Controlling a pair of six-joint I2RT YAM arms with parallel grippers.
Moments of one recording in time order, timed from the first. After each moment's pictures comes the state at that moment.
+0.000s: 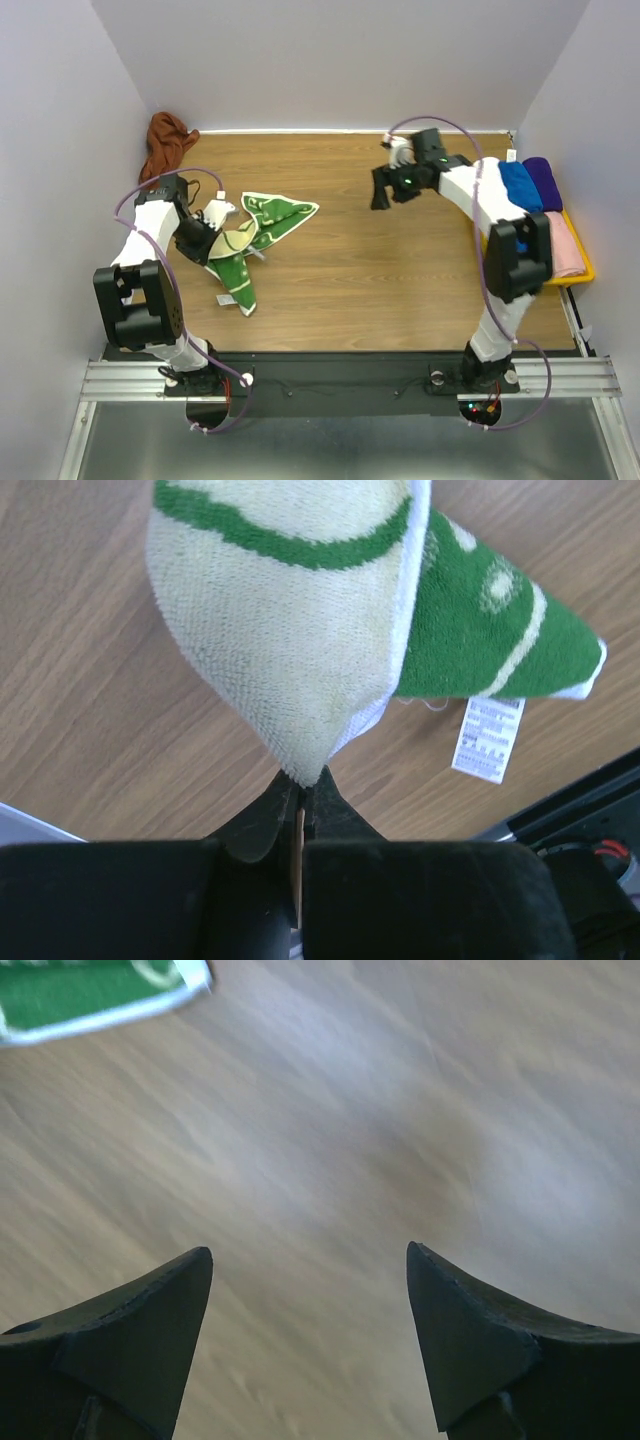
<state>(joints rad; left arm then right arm) 0.13 1.53 1.15 -1.05 0.25 0.84 0.24 1.83 1.51 -0.60 -0.44 -0.09</state>
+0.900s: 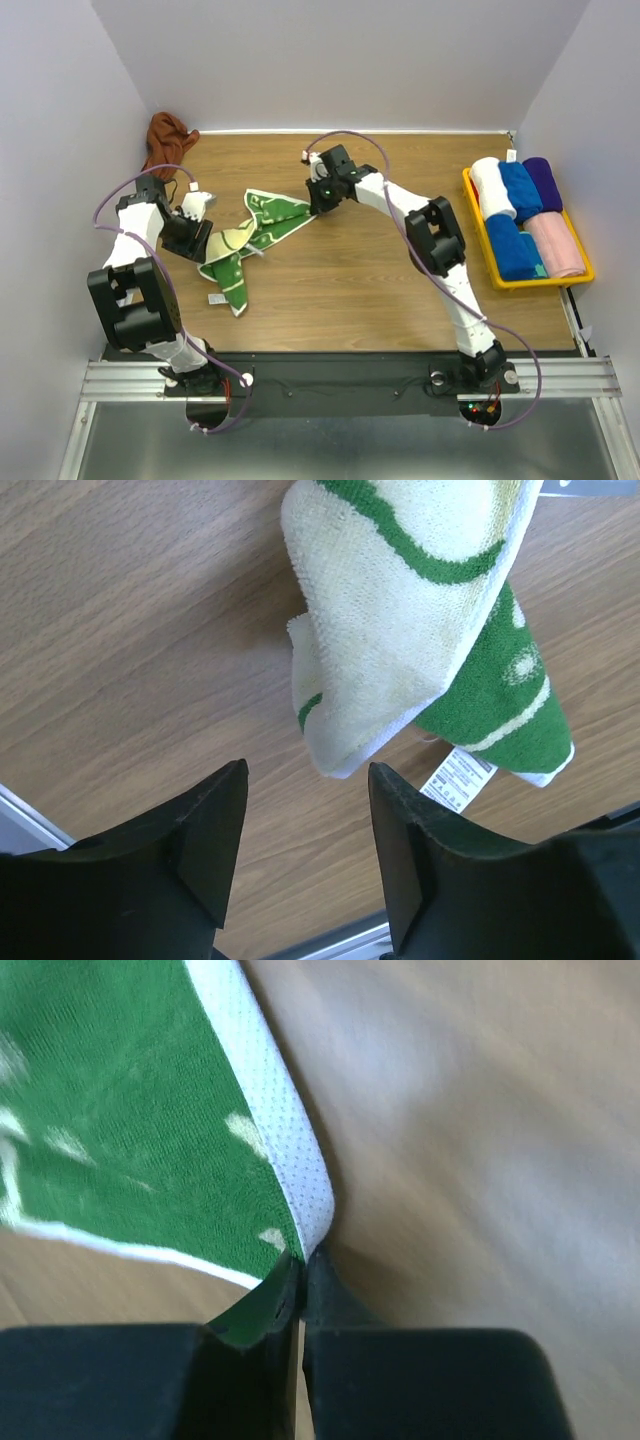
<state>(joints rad) 0.27 1.54 1.15 -0.96 0.33 0.70 0.58 2.47 2.11 -0.53 -0.31 0.04</state>
